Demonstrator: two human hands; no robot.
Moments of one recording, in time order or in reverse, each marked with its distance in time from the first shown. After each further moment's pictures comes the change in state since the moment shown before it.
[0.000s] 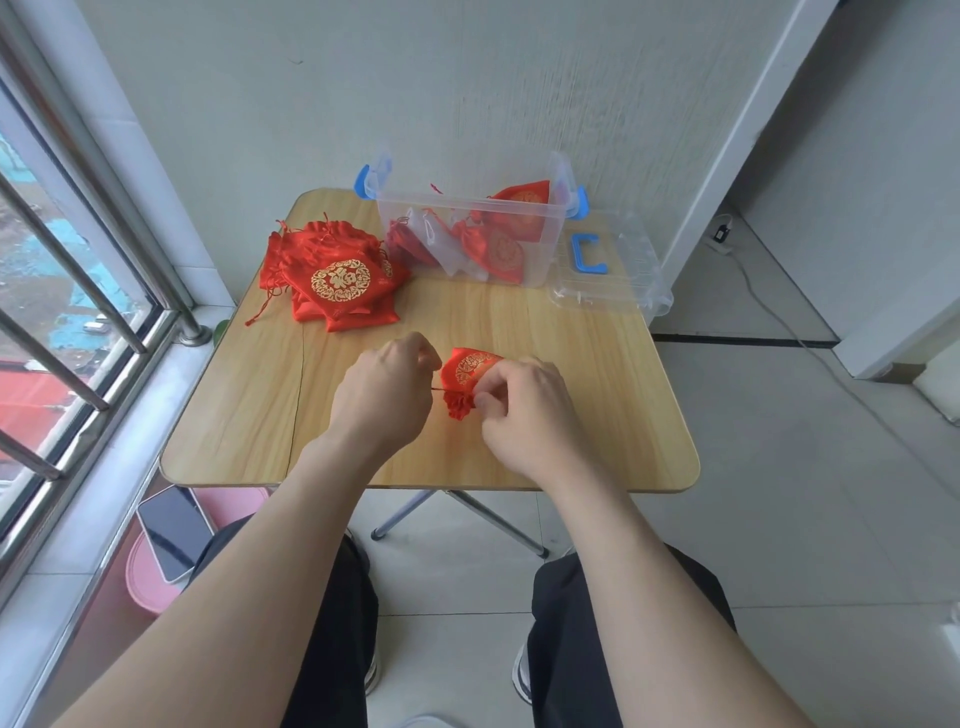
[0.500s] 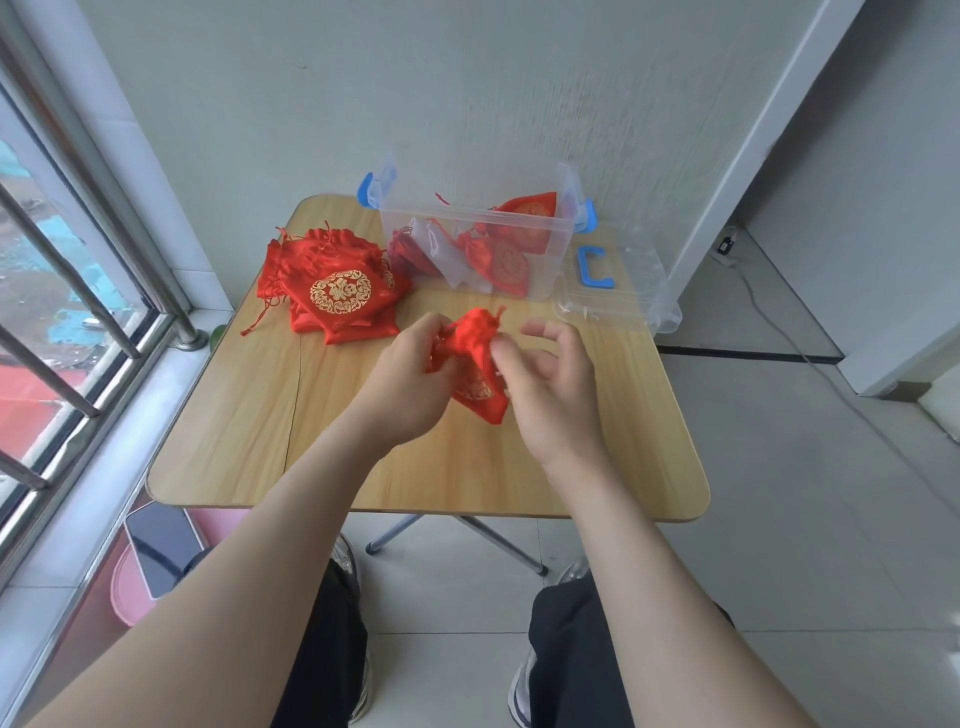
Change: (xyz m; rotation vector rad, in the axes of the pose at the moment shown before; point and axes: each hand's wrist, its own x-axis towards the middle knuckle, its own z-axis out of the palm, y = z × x) left_hand 0.023 0.019 -0.005 -0.524 -0.066 0.043; right_hand 0.018 -0.014 -0.014 0.768 0.211 0.179
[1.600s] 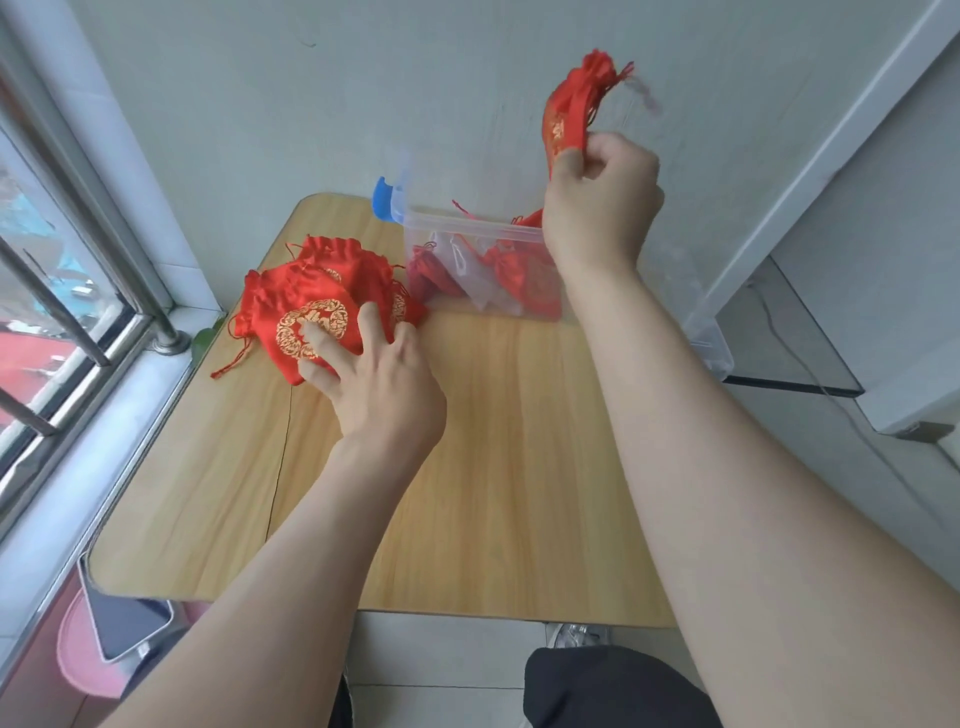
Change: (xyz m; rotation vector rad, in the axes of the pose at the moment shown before) left_hand 0.068 -0.030 0.000 0.780 0.124 -0.399; right_hand 0.204 -0.080 0.063 -0.389 0.442 -0.445
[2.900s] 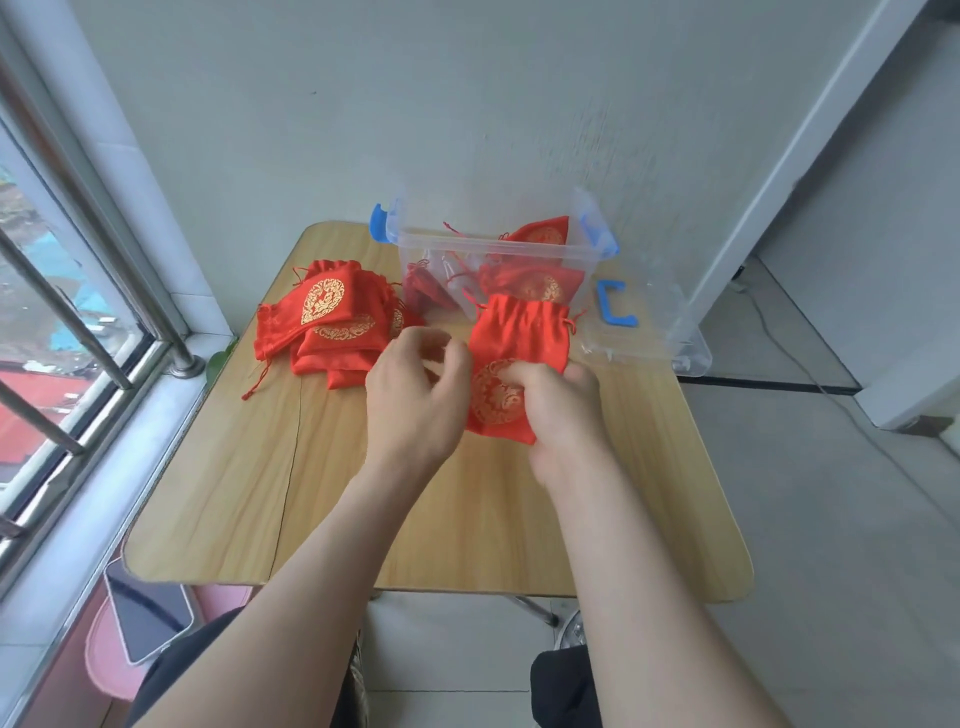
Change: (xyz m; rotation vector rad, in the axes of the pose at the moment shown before) left_hand -0.043 0.013 -0.016 -0.887 0.201 0.137; right_hand -0.140 0.020 -0.072 0.520 -0.399 0.838
